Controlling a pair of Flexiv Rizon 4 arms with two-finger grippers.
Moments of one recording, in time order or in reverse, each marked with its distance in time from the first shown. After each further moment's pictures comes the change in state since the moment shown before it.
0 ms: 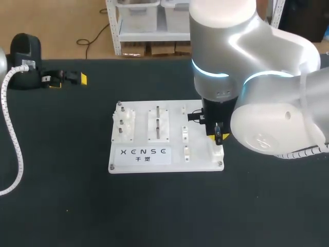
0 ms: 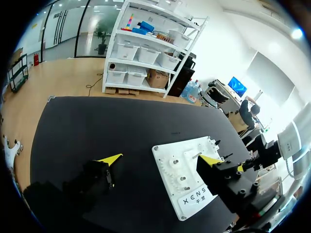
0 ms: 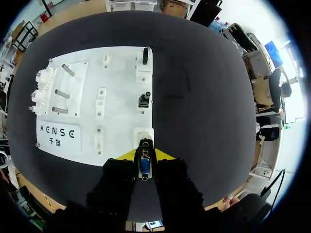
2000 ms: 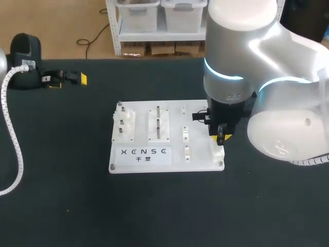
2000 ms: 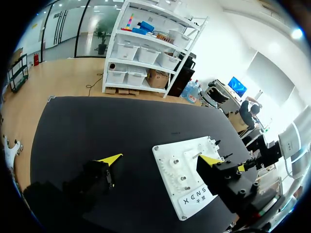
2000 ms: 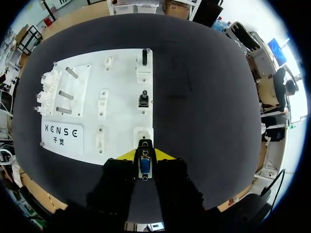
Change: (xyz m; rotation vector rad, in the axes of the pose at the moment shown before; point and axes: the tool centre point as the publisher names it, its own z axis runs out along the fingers) left arm 0.000 0.000 0.000 0.000 0.000 0.000; right arm 0.002 -0.005 -0.001 -0.061 -0.028 0.006
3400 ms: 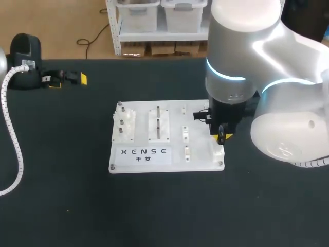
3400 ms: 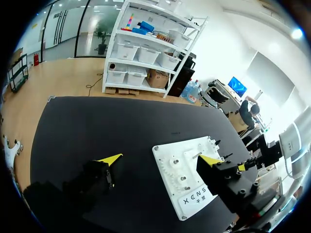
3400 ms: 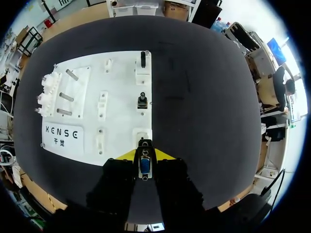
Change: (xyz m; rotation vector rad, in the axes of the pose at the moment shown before) left arm 0.000 0.000 0.000 0.000 0.000 0.000; right arm -0.002 0.000 -0.002 -0.004 -0.015 0.006
